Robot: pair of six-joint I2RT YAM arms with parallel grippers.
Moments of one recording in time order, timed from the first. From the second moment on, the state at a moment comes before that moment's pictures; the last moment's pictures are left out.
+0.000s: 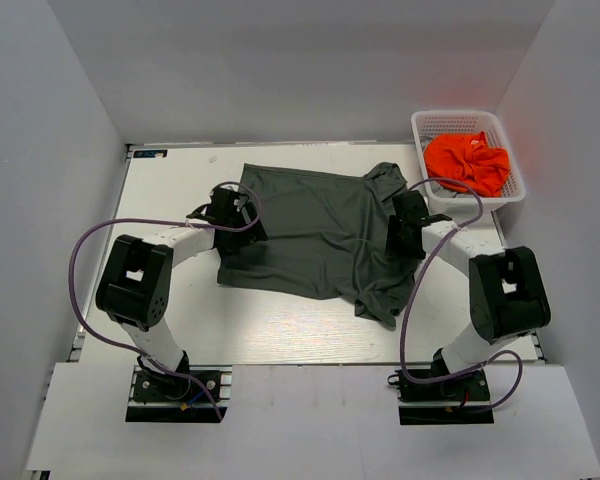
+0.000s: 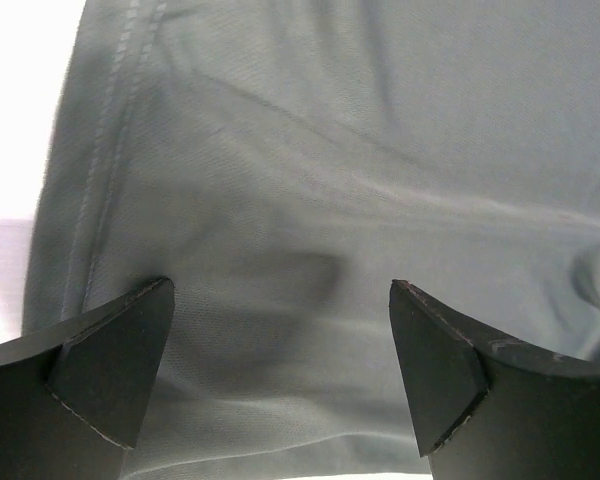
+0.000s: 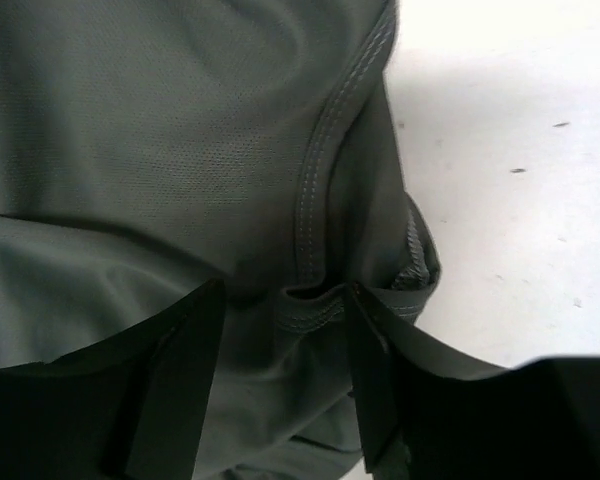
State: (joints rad) left arm -0.32 1.73 1.00 -0.23 0.03 -0.66; right arm 0.29 1.58 0.93 -0.43 0.23 0.33
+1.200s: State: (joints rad) left arm -0.30 1.84 1.22 -0.45 -0.31 -0.67; right arm 0.29 1.75 1.29 -0.51 0.07 0.34
